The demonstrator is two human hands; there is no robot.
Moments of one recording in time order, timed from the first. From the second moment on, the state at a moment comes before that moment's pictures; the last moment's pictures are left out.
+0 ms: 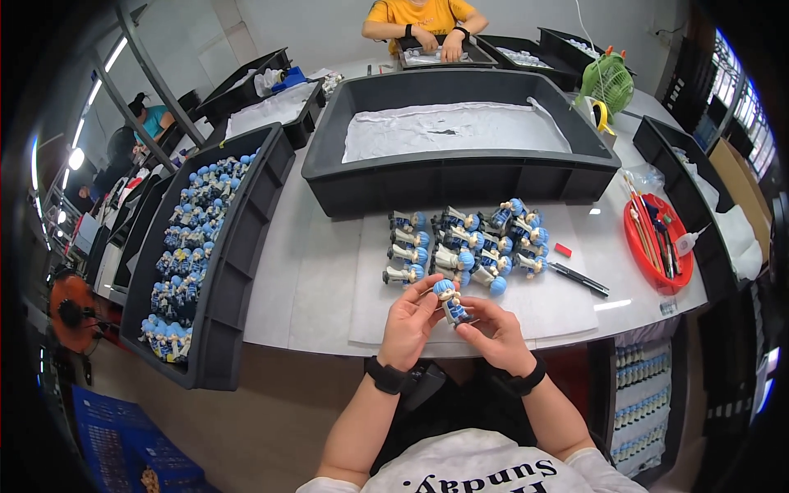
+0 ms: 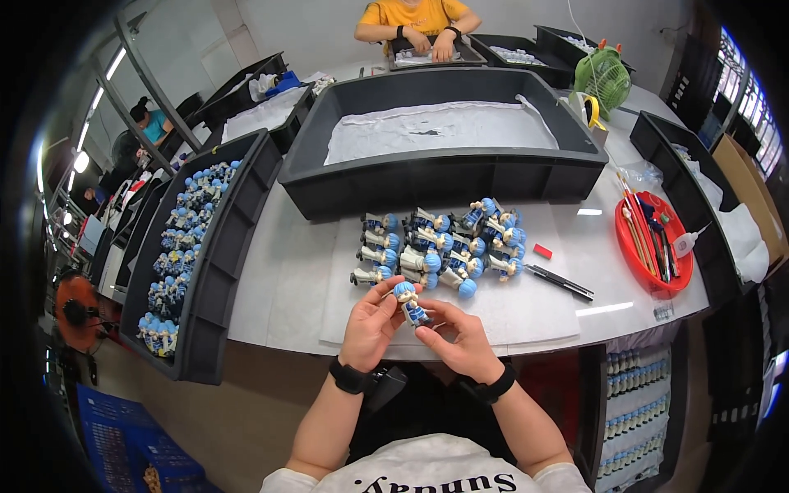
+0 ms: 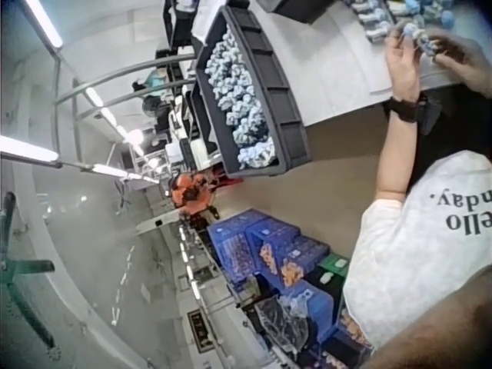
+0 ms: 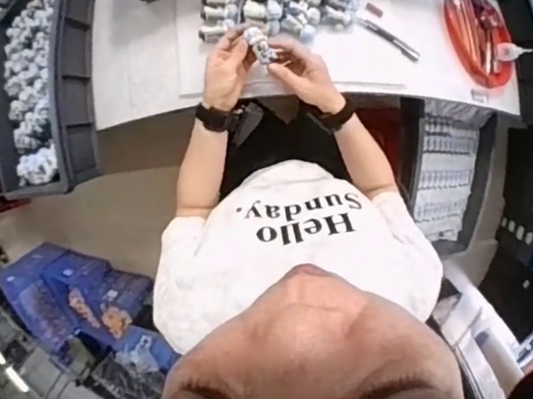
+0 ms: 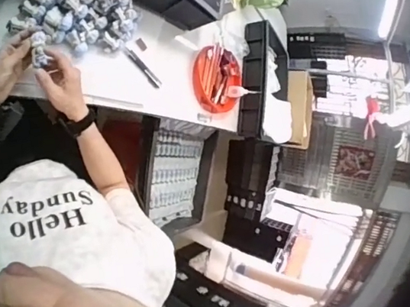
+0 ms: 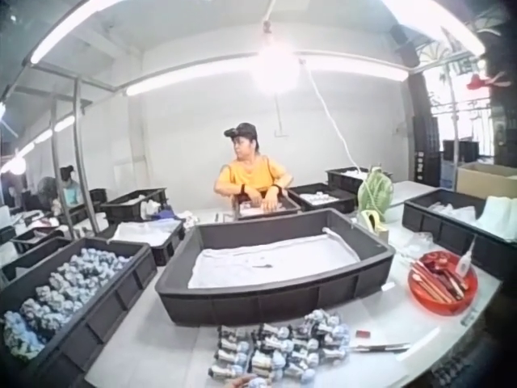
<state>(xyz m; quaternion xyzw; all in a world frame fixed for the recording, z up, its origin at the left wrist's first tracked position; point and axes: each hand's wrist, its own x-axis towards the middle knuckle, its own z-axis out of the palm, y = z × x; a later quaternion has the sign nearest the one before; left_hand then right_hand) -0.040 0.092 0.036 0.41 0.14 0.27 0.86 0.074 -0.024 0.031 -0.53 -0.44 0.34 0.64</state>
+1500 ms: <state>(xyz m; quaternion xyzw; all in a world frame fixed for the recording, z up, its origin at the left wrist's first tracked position) -0.036 0.083 0.018 0.45 0.18 0.34 0.81 0.078 -0.024 0.023 -0.53 -0.36 0.29 0.71</state>
